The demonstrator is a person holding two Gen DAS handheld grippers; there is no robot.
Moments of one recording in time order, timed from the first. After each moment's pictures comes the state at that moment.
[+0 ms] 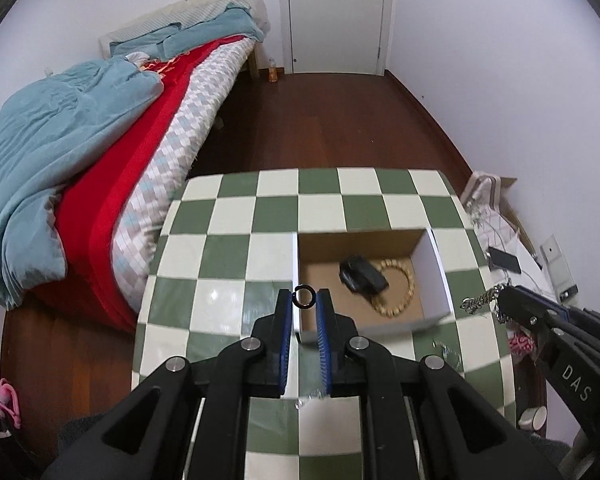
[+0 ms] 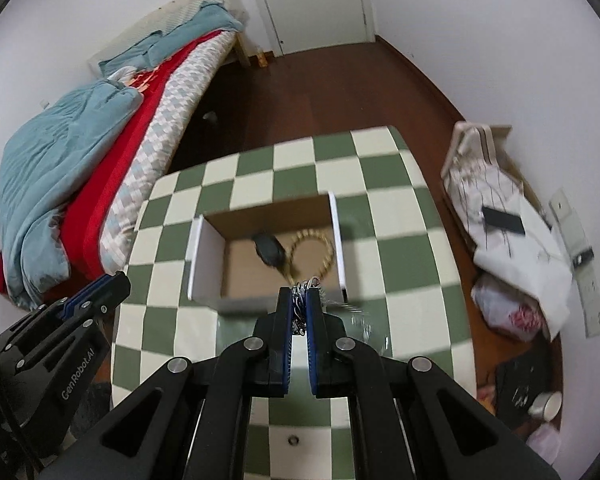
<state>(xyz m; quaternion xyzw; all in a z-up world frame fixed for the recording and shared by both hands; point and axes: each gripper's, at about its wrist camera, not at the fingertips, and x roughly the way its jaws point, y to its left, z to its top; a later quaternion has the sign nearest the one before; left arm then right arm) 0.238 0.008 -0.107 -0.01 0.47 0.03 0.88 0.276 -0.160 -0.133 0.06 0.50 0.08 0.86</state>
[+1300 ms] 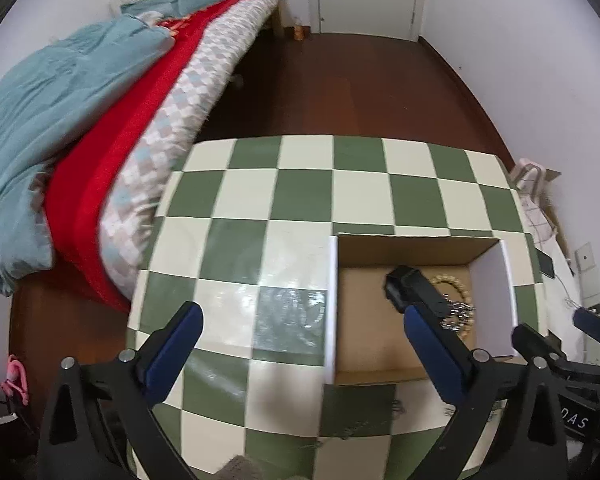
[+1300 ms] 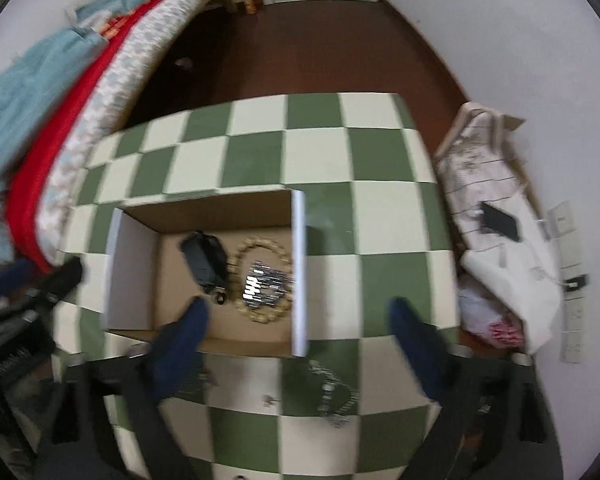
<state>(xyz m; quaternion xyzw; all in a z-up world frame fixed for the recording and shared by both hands) 0.308 0.034 -0.165 -0.02 0.53 0.08 0.84 0.369 -0.160 -0.219 -0.02 0.59 0.03 0.81</state>
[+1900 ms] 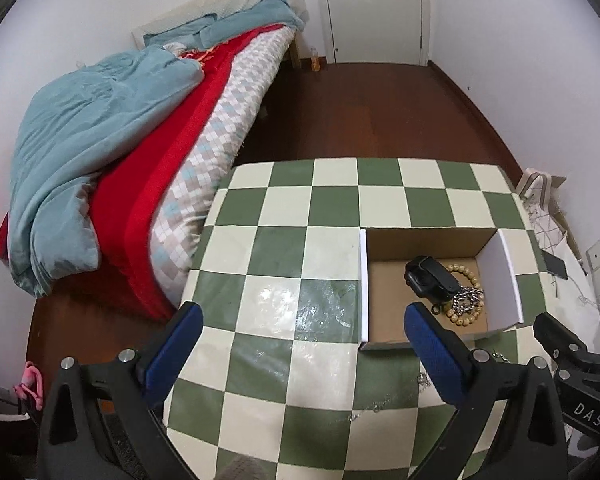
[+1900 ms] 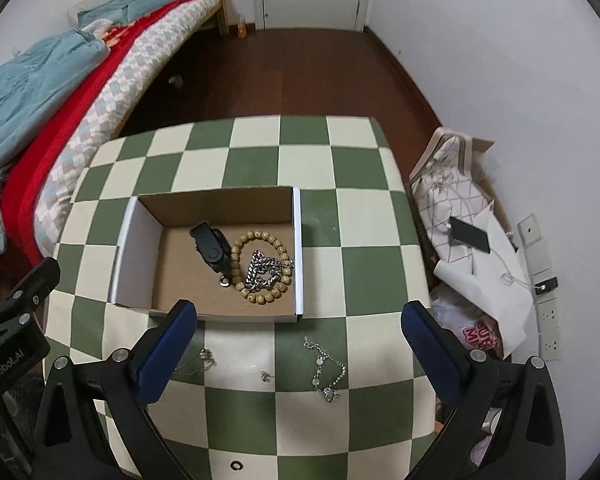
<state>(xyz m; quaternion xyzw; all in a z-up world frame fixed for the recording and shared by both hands) 0.248 0.040 -0.126 0.01 0.48 0.11 0.87 0.310 -0.147 -0.174 -0.04 0.53 0.01 0.85</state>
